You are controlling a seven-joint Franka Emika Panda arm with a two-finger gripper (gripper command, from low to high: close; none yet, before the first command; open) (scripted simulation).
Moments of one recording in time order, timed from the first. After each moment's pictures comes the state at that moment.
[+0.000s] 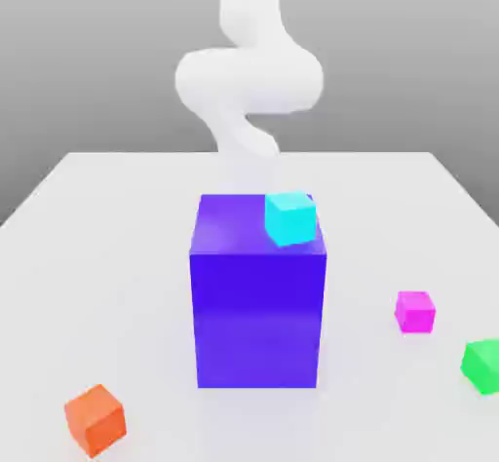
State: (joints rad) arm 0.07 -0.72 0.01 -2.36 0.01 2.35 0.72
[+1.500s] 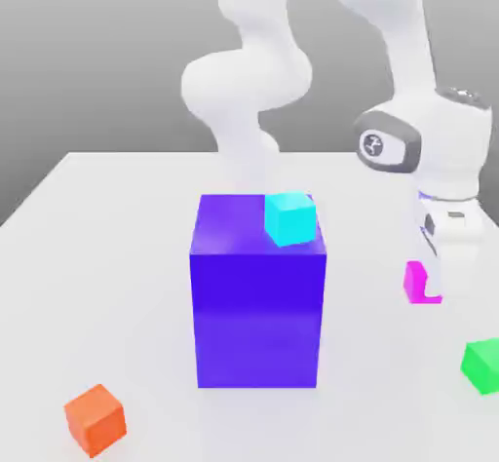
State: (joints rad) arm 0.66 0.06 0.14 -2.73 -0.02 2.79 0.08
